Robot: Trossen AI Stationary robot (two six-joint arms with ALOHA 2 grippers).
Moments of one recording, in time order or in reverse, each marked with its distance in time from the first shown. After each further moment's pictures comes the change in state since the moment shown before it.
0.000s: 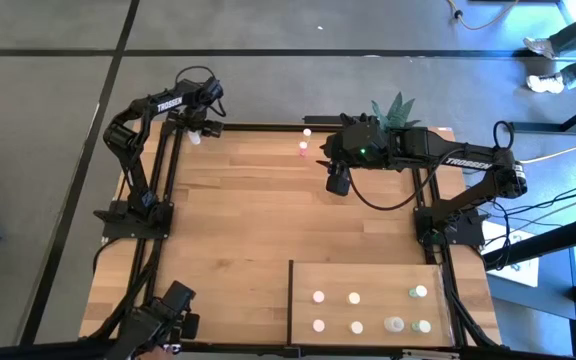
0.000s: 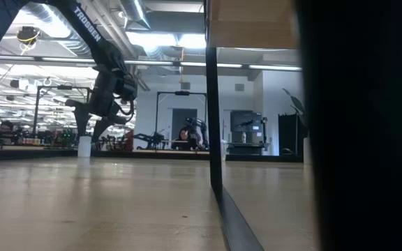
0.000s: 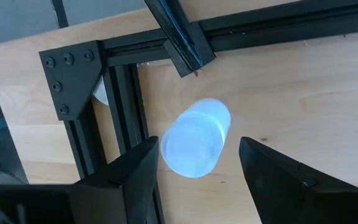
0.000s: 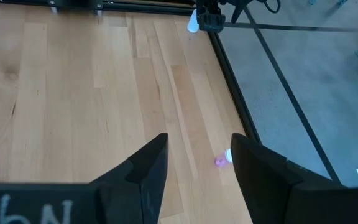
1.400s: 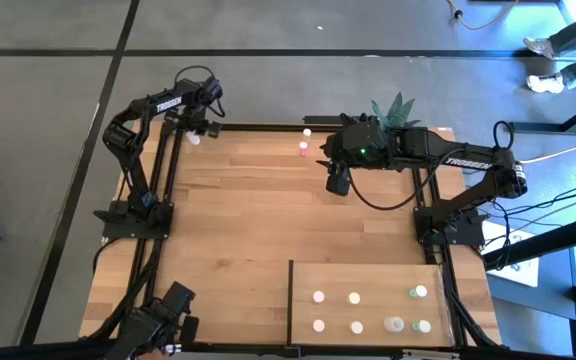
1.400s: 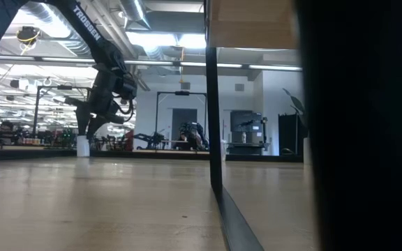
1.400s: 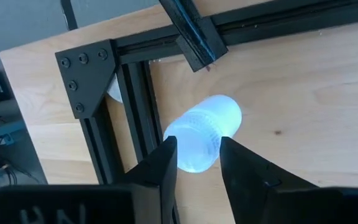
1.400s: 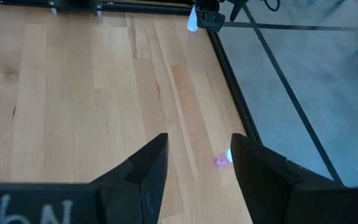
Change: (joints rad) left arm 0.000 -0.003 0.000 -0.024 -0.017 0.031; right arm 0.000 0.000 0.000 0.000 0.000 0.007
